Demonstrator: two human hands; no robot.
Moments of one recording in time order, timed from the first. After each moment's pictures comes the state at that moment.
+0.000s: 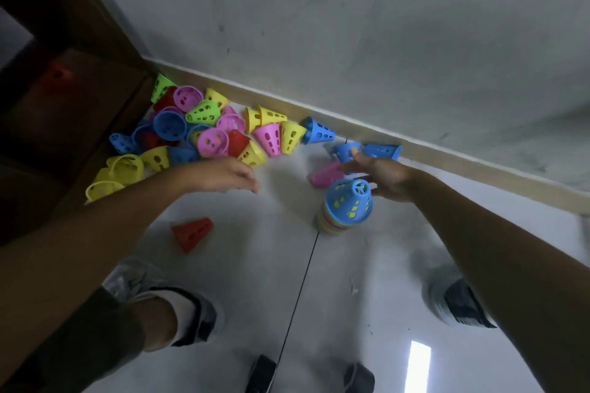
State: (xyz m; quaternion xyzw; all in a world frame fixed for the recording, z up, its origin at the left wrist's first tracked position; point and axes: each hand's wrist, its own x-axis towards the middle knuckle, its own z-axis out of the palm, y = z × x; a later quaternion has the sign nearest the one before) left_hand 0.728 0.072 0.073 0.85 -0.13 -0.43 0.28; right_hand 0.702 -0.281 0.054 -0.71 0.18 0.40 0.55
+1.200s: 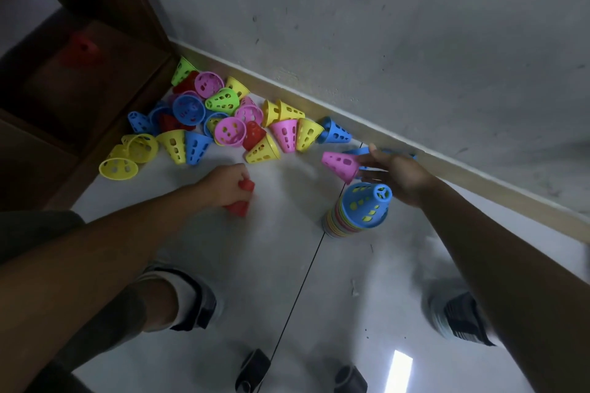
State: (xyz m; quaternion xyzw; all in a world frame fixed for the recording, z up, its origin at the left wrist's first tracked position) left_hand 0.698 0.110 -0.013 0.93 -0.04 -0.29 0.23; right_hand 0.715 -0.261 0.051 -0.69 0.20 0.29 0.64
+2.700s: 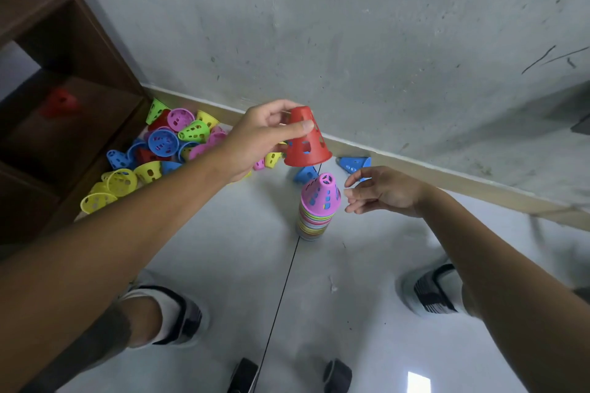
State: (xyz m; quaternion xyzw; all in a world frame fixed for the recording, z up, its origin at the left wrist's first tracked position) left_hand 0.688 -0.039 0.188 0.69 -0.07 -0.20 0.69; right_hand 0.639 -0.302 0.130 -0.73 0.11 0.35 0.58
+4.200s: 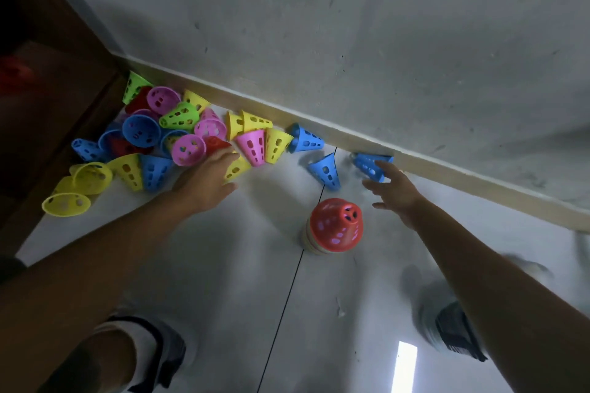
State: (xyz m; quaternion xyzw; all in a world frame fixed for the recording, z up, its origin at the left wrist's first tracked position) left_hand 0.746 0.070 -0.013 0.96 -0.14 -0.15 0.17; right_hand 0.701 -0.315 0.006 -0.76 0.28 0.21 0.55
